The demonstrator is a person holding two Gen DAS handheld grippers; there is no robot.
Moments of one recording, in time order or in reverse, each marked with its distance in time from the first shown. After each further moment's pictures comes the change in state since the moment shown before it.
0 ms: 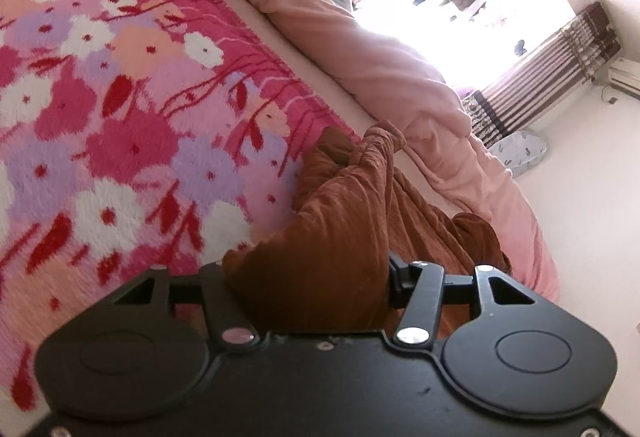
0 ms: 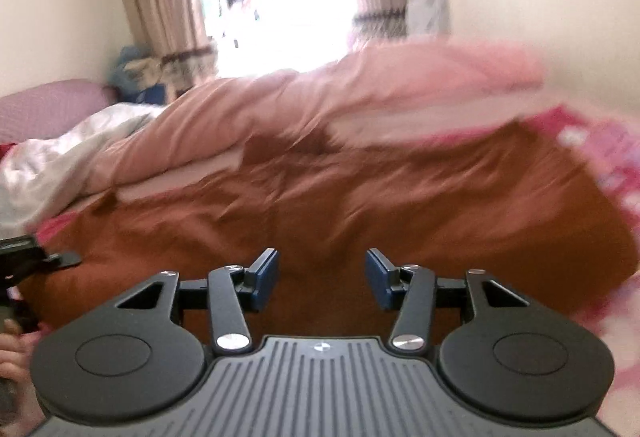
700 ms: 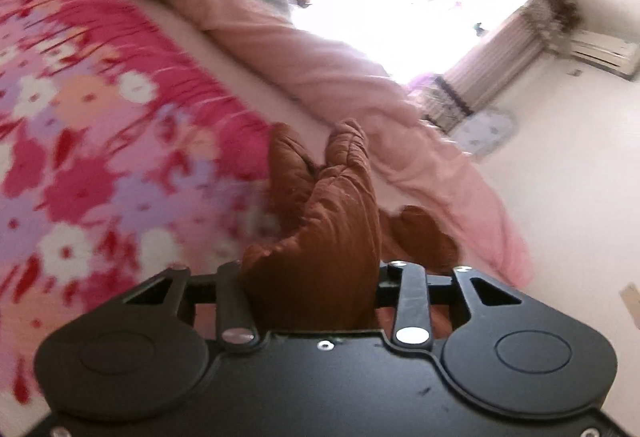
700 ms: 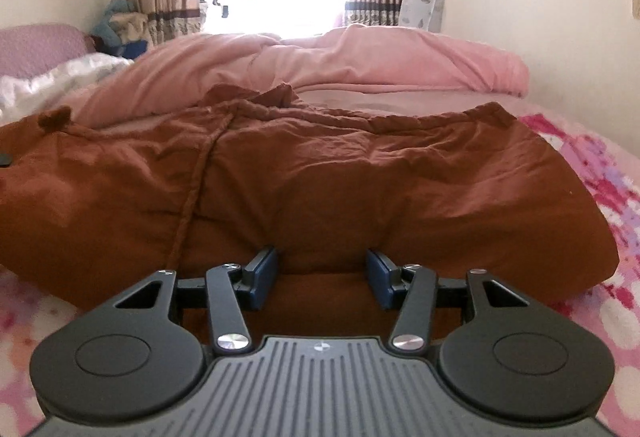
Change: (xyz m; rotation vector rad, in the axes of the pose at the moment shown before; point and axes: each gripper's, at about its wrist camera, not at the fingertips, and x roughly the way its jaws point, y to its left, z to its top) left arm -0.027 -0.055 0.016 0.105 0.022 -0.117; right arm 0.019 -0.018 -0.024 -0.102 0.080 -0.063
